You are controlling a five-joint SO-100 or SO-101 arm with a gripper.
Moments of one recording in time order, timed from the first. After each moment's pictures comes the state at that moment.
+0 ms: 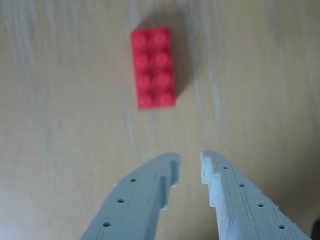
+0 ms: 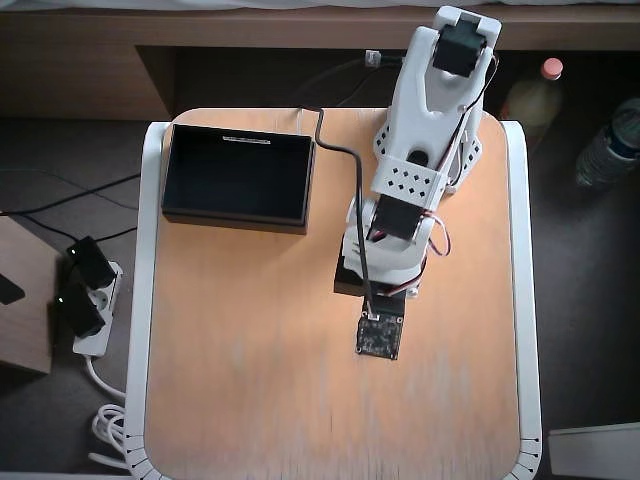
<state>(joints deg) 16.3 115.7 124.5 67.7 189.7</state>
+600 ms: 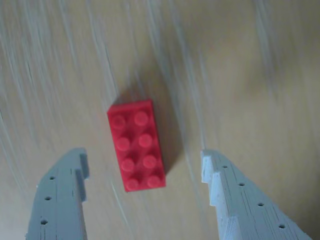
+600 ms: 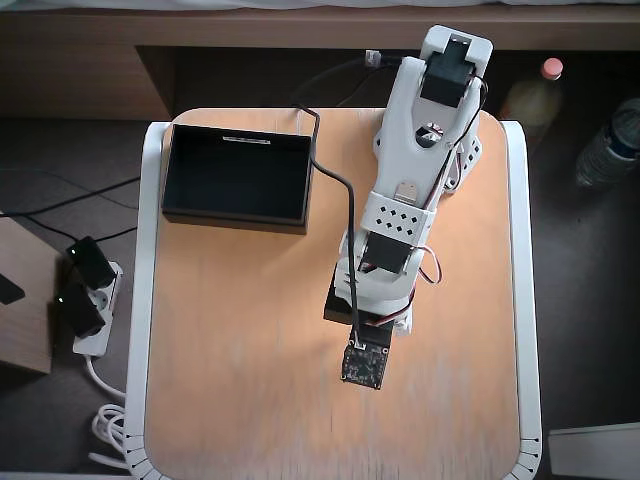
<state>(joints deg) 13.9 102.8 124.4 51.1 184.9</state>
